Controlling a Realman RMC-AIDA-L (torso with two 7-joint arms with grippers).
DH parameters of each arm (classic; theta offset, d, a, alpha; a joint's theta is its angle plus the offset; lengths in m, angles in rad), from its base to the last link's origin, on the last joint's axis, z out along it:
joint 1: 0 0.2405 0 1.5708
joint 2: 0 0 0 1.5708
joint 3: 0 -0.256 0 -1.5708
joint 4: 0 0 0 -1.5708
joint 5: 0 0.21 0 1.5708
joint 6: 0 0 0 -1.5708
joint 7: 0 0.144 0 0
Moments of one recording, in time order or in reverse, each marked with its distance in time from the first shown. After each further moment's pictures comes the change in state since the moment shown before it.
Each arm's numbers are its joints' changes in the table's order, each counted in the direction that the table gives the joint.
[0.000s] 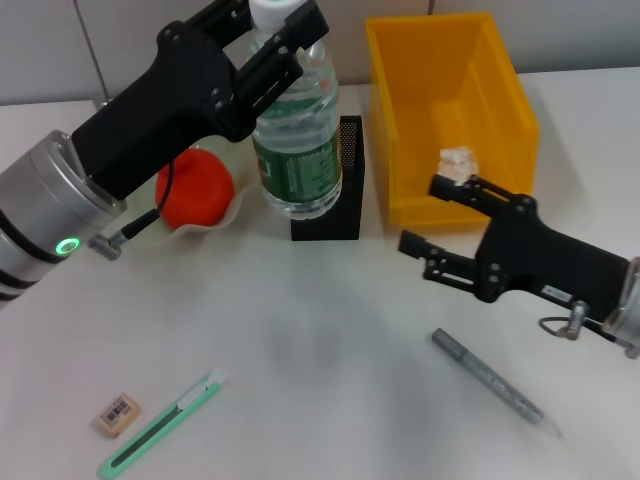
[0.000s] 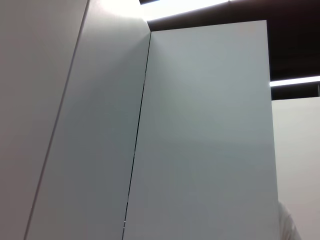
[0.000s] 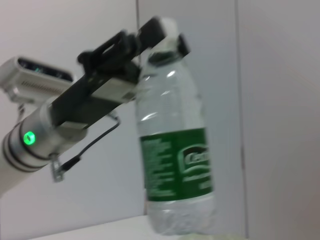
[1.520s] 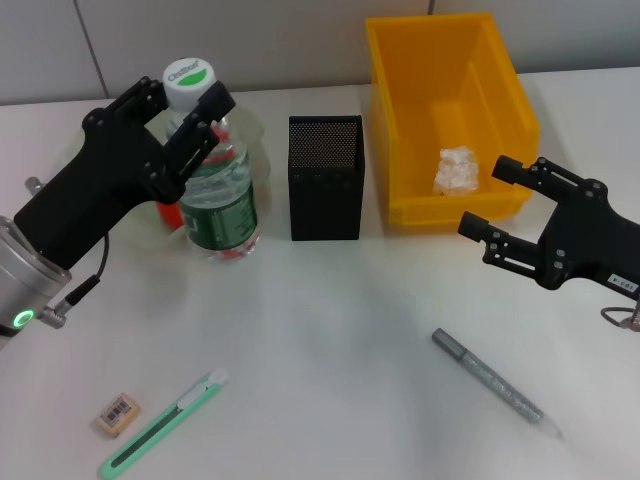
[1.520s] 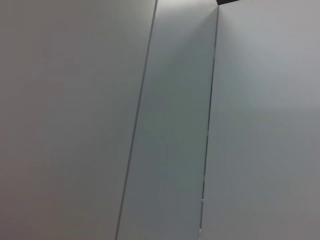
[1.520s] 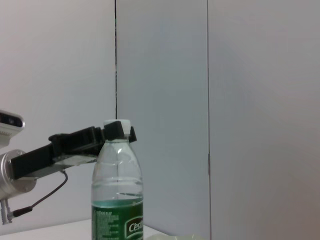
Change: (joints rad) left arm 0.097 -0.001 0.045 0.151 -0.028 -0.001 0.152; right arm -0.133 0.003 -0.048 0.230 -0.025 0.012 0.110
